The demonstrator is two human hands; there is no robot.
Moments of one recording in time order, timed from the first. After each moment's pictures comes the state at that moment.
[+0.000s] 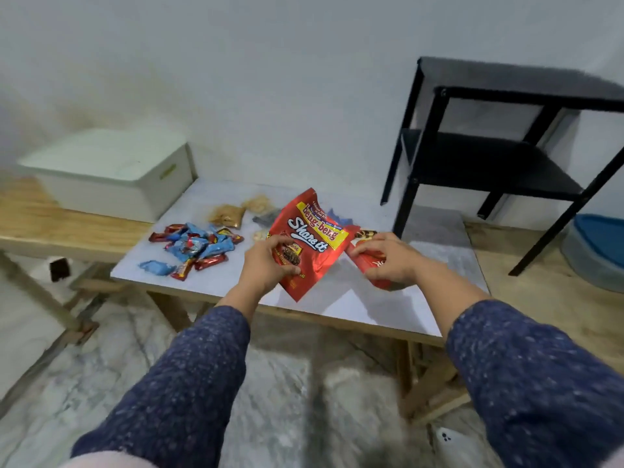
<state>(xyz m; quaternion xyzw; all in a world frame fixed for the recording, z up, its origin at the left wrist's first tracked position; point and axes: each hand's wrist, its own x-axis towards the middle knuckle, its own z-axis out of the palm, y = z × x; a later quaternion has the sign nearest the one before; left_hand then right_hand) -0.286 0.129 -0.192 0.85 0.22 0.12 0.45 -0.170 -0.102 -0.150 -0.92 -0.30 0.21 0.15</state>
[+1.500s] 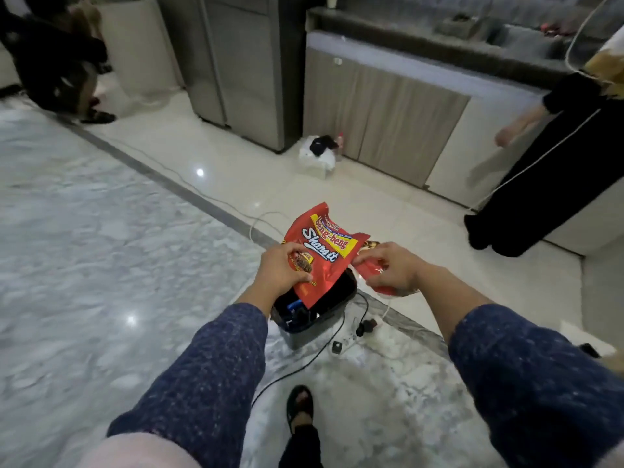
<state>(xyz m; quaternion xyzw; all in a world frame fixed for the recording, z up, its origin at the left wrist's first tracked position) -1.038 0.634 -0.267 0.29 0.85 0.37 0.25 -0.881 0.821 -0.238 -0.26 -0.91 0.29 -0.14</state>
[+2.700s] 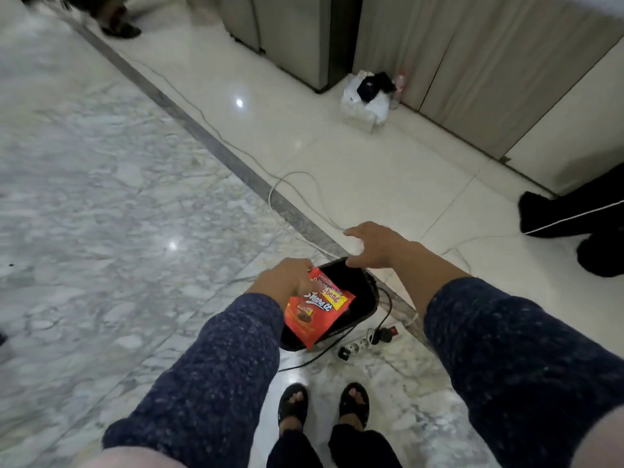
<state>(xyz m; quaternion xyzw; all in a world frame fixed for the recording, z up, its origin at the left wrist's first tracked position) -1.157 0.791 -0.400 0.26 0.86 0.00 0.45 -1.093 0.965 -0.376 -0.15 -0.92 0.22 -0.30</state>
